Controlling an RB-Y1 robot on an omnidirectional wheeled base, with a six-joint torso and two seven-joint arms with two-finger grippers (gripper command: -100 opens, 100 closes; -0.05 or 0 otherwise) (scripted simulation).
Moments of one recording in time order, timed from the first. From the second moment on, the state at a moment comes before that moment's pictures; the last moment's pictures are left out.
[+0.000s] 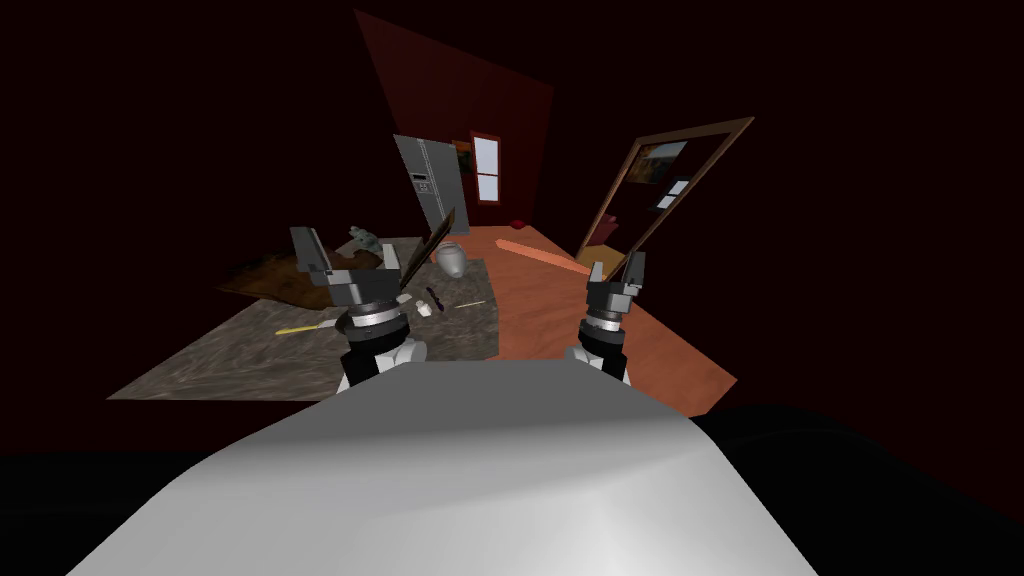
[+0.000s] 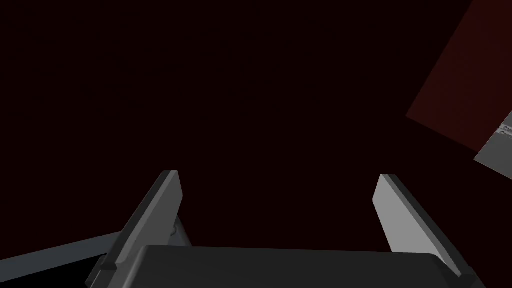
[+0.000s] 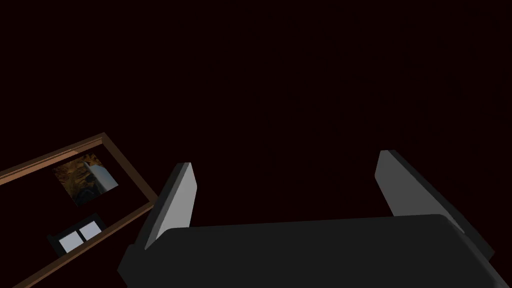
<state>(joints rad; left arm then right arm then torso) 0.45 0.02 0.01 -2.34 0.08 -0.63 0.13 0.54 0.02 0.04 -2.40 0.01 -0.55 0.05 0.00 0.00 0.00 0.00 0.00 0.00</state>
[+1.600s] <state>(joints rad) 0.47 0.16 -0.02 -1.99 0.32 -0.61 0.32 0.54 0.02 0.04 -2.40 0.01 -0.55 0.05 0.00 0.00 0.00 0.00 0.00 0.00</state>
